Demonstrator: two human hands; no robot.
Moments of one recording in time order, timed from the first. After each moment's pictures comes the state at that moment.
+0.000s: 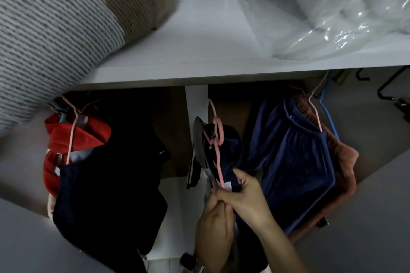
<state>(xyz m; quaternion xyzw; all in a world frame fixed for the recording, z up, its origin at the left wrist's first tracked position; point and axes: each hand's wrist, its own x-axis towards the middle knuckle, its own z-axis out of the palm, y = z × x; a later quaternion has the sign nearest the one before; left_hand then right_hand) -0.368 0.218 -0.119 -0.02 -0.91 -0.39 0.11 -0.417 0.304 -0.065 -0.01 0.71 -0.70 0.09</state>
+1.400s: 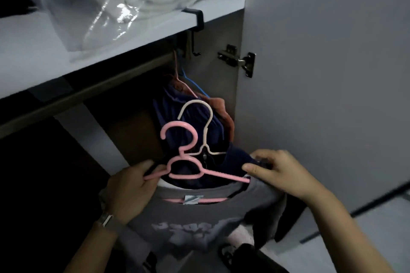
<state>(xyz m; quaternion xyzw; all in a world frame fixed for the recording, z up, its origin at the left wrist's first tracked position) -0.428 0.189 -0.027 -0.30 -0.91 -0.28 0.03 -0.269 0.466 -0.019 0.09 0.90 -0.41 -0.10</state>
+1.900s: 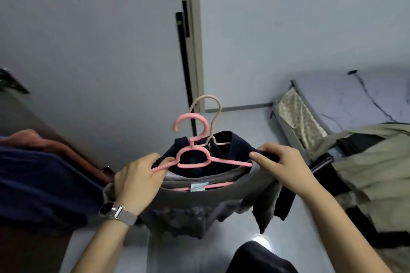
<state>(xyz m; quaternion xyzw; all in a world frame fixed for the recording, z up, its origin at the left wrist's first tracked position) -0.235 0.375 -0.032 -0.64 -0.74 -0.21 -0.02 0.068 0.423 -0.045 0.56 0.70 -0.33 -0.29</state>
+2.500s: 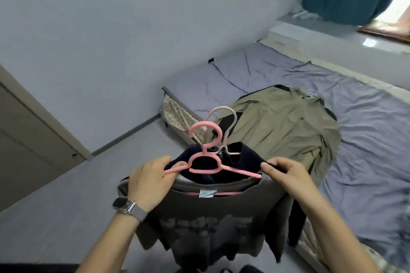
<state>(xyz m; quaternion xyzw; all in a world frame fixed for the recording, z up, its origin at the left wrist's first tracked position) 0.178 0.530 -0.053 -0.87 -0.47 -0.12 -0.12 0.440 0.367 -0.084 0.74 0.35 -0.30 -0.48</state>
